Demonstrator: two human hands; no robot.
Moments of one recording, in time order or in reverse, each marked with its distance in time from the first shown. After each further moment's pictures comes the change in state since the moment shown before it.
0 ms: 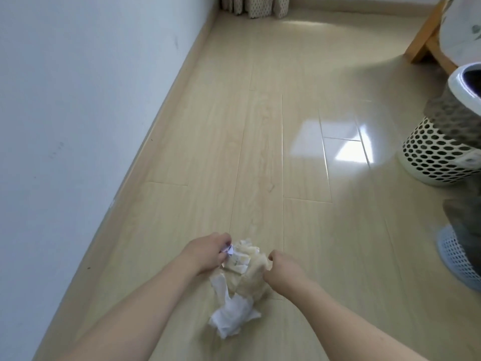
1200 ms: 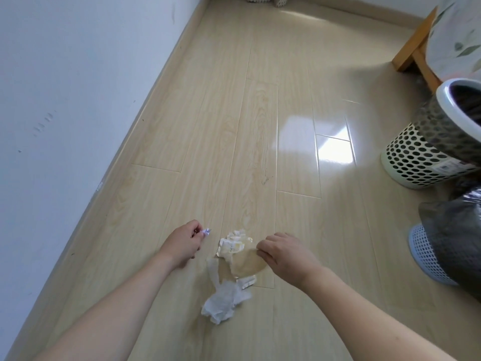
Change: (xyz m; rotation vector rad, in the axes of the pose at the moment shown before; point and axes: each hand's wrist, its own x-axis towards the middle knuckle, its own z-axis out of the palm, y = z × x) left_hand -0.010 -0.043 0.022 -0.744 0.179 -0.236; right_hand -0.020 0.006 -0.028 -0.470 0.274 -0.641
